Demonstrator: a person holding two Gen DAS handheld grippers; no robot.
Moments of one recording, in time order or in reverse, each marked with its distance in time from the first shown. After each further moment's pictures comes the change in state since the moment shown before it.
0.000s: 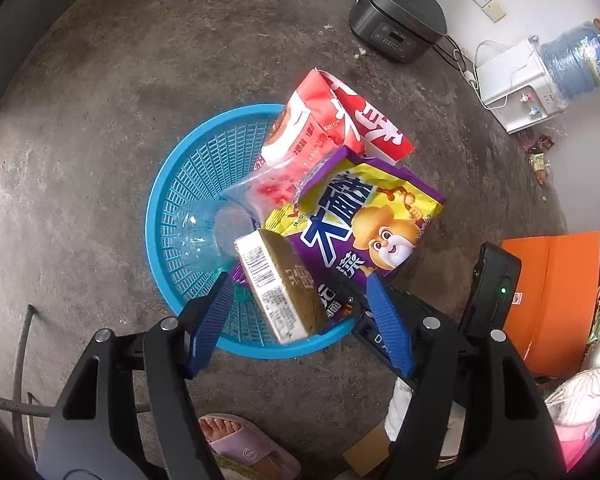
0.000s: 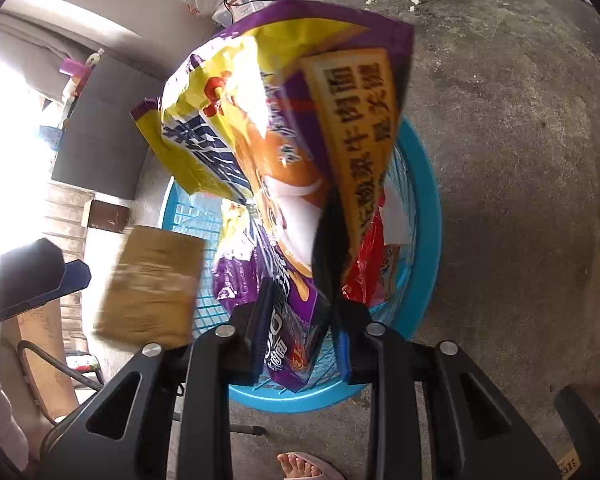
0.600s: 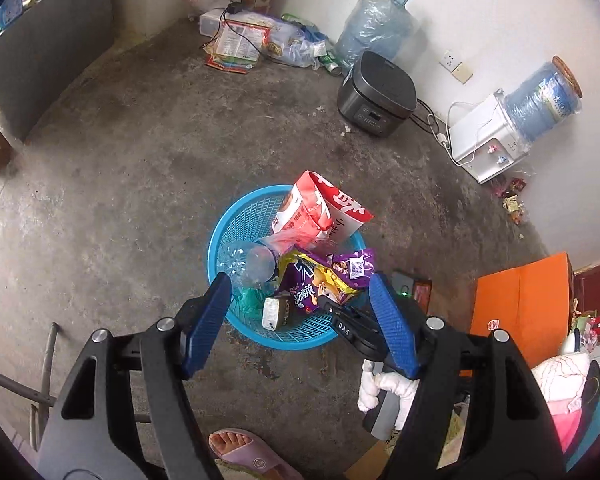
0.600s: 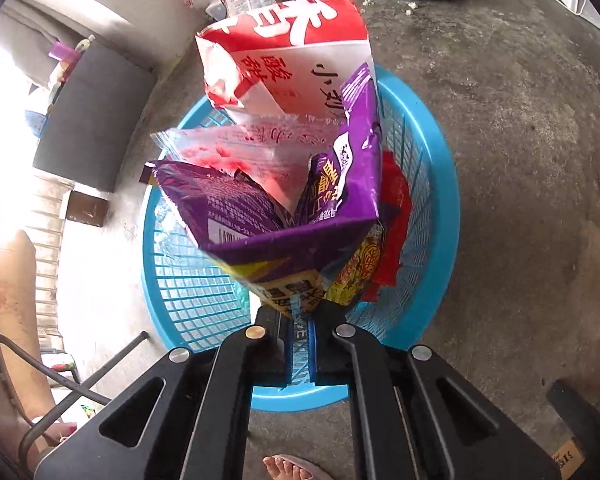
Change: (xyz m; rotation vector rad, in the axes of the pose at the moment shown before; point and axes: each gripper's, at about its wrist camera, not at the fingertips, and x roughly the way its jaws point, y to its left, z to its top) left arm -0.162 0.019 -0.046 0.020 -0.272 -0.028; right arm 0.021 0.013 -0.010 -0.027 0.014 -0.122
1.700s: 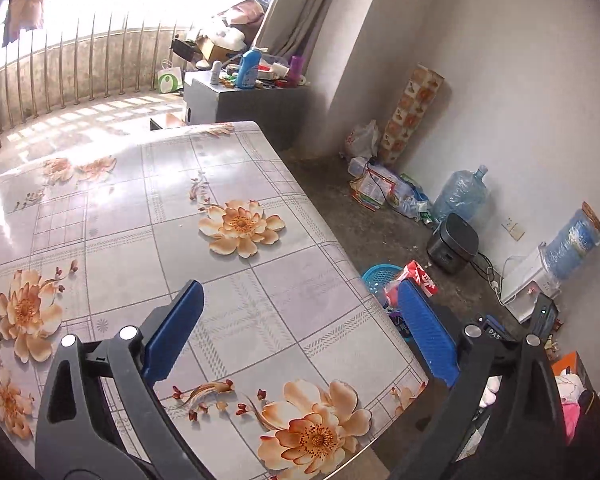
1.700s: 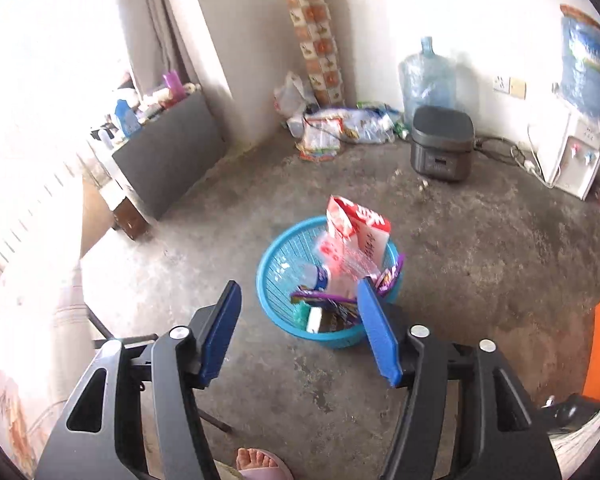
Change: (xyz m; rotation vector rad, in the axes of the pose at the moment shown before) left arm -0.343 0.074 -0.293 -0.363 -0.592 0.354; right arm -0.284 0.117 -0.140 -0.398 -0.523 -0.025
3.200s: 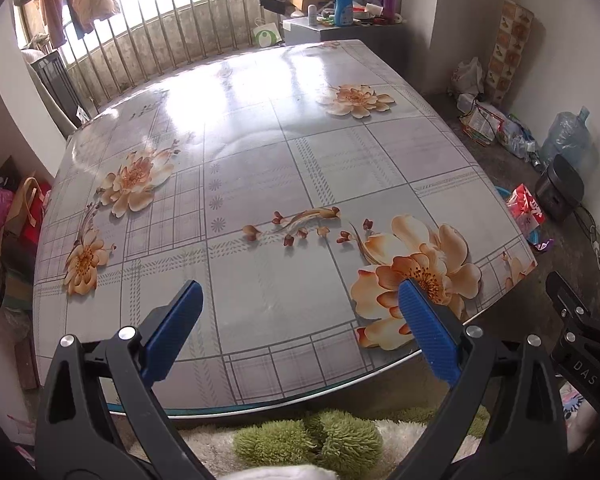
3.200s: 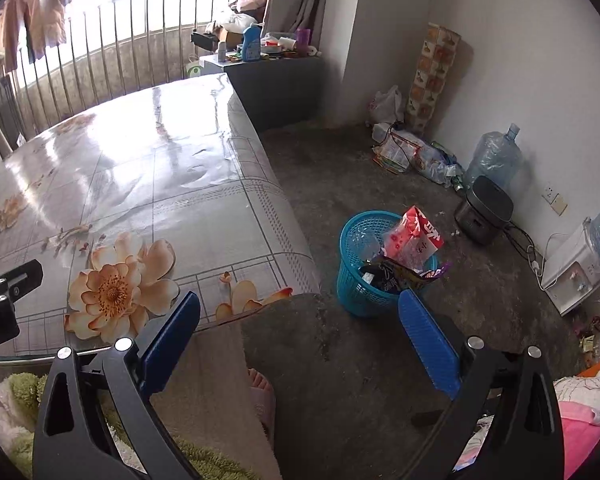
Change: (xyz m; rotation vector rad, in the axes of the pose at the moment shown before) left arm -0.020 -0.002 -0.105 0.024 0.221 0.411; right arm -0.108 0.159 -0.063 -0.468 0.149 0.000
